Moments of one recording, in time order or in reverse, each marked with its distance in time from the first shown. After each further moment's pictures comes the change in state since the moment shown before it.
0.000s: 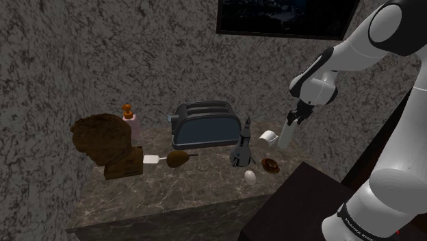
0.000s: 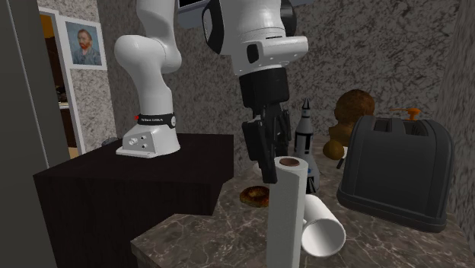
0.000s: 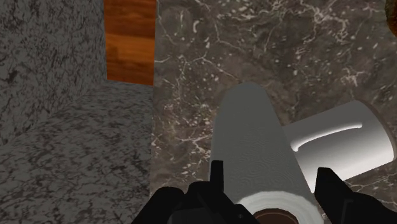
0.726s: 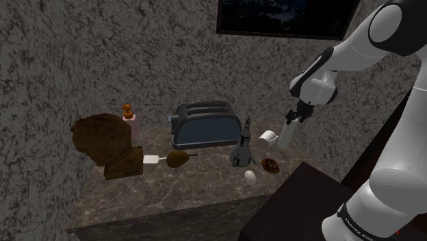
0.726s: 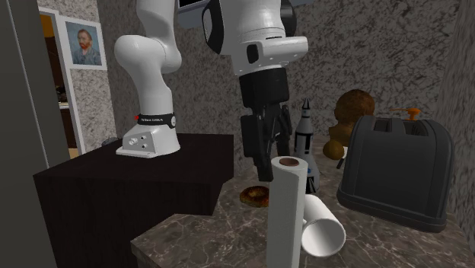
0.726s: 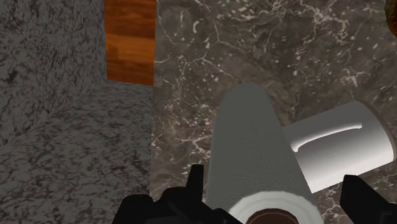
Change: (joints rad) arm 0.000 0.000 0.000 -0.001 0.000 0.000 0.000
